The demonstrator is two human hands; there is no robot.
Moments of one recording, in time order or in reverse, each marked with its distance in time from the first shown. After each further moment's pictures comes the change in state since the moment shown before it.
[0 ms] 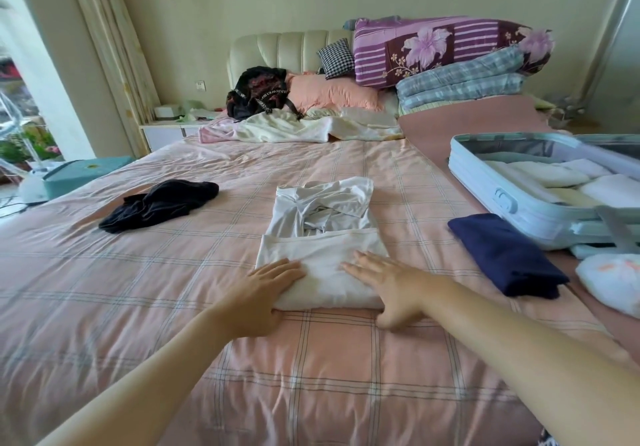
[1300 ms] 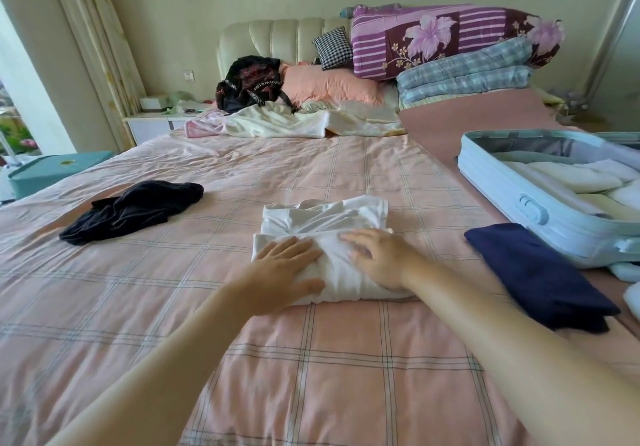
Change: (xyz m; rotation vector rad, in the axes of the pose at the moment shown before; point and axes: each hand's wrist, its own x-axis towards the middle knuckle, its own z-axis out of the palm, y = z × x) left_hand 0.095 -0.017 -0.008 0.039 -0.117 -0.124; right_hand 0.091 0.041 -0.018 0.334 0.416 0.102
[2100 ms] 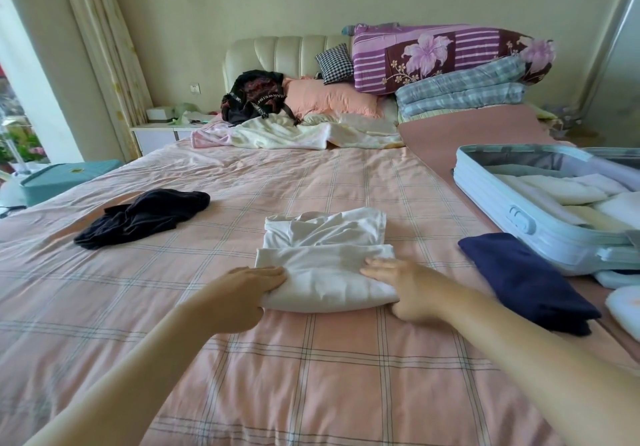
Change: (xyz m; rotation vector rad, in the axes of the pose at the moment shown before) left_hand -0.059 -0.017 -0.024 0.050 -0.054 -0.031; right_hand -0.058 0.004 -0.019 -0.143 -0.283 0.004
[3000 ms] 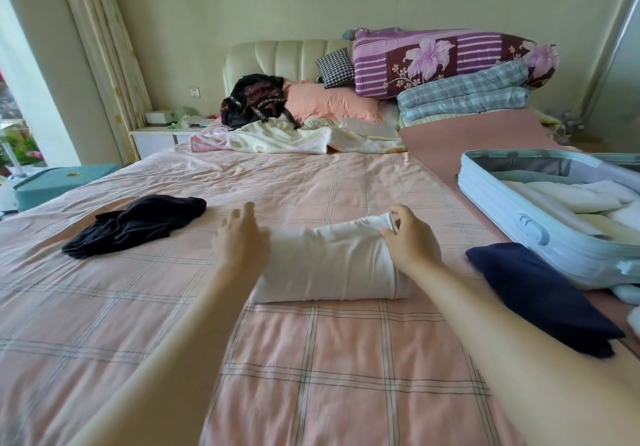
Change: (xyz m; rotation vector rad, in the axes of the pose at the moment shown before) left_hand 0.080 0.005 -0.038 -0.244 0.619 -0.628; right_hand 0.073 0.010 -0.028 0.426 0.708 0.418
